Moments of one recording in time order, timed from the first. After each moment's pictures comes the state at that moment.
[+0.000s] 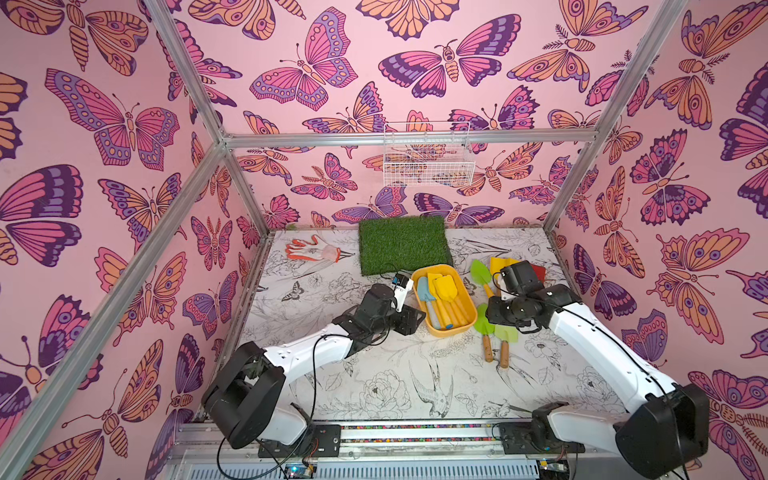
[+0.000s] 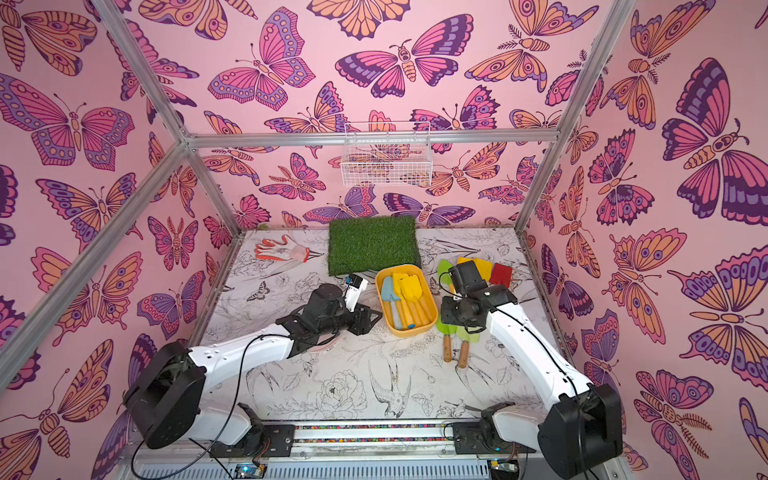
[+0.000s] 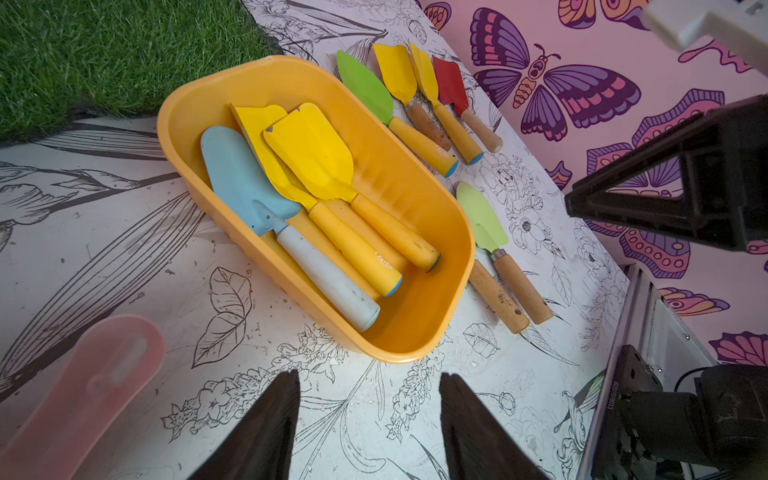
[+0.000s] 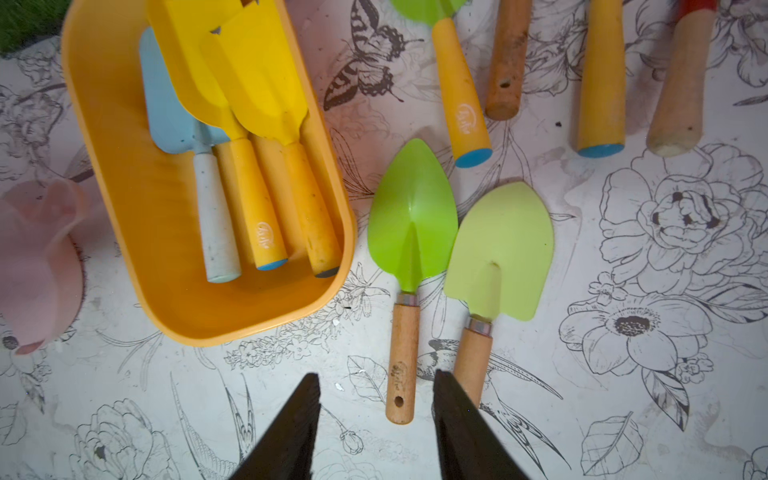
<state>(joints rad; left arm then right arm) -0.71 1.44 0.78 0.10 0.24 -0.37 0.40 1.25 1.05 -0.92 0.00 0.41</state>
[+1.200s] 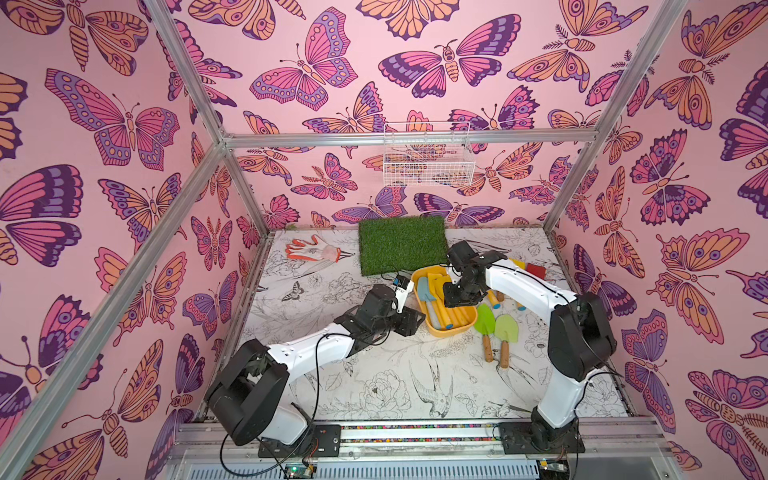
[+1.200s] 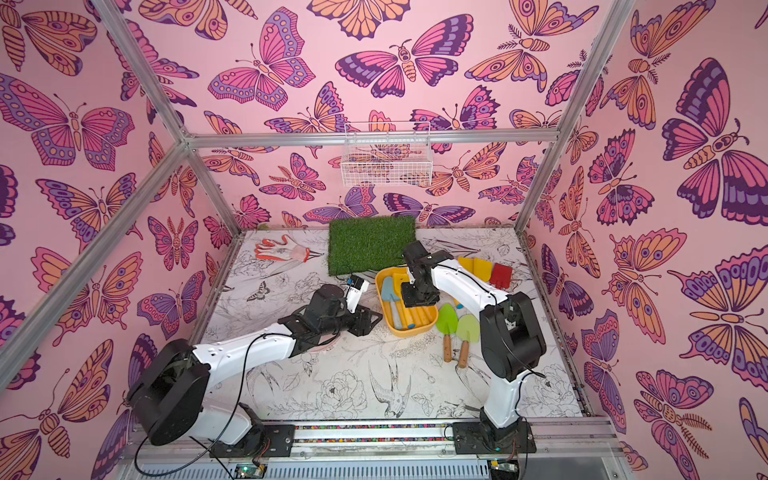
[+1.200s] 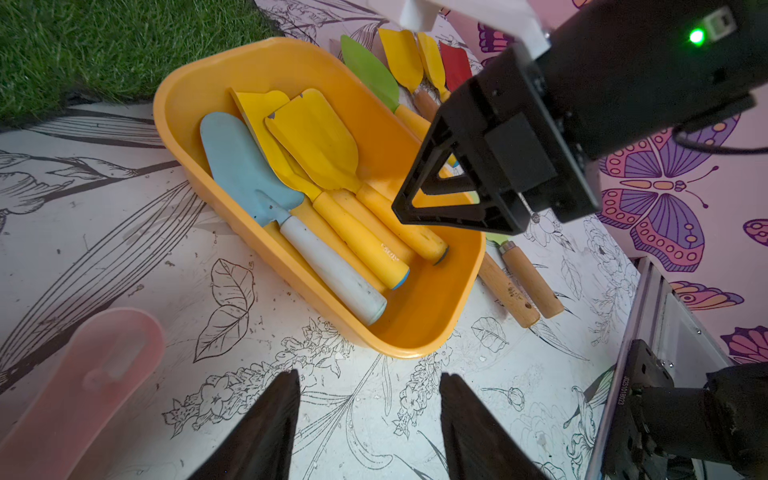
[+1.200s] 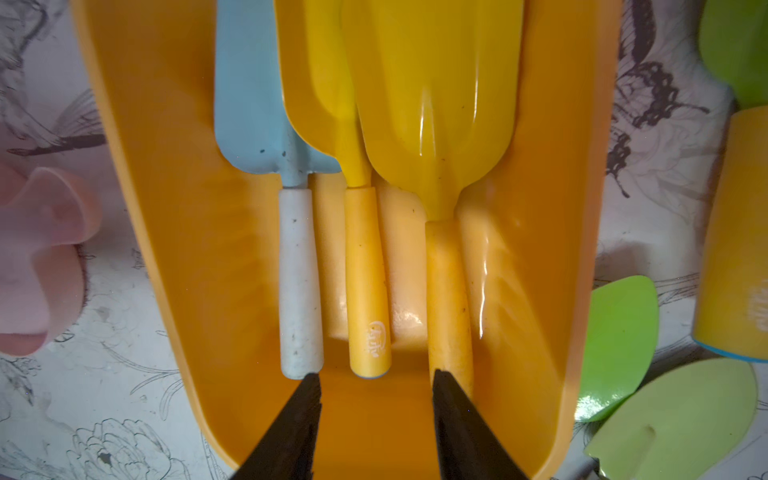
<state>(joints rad) -0.71 1.47 0.78 0.09 0.24 -0.36 0.55 1.85 1.44 -0.94 -0.07 0.31</state>
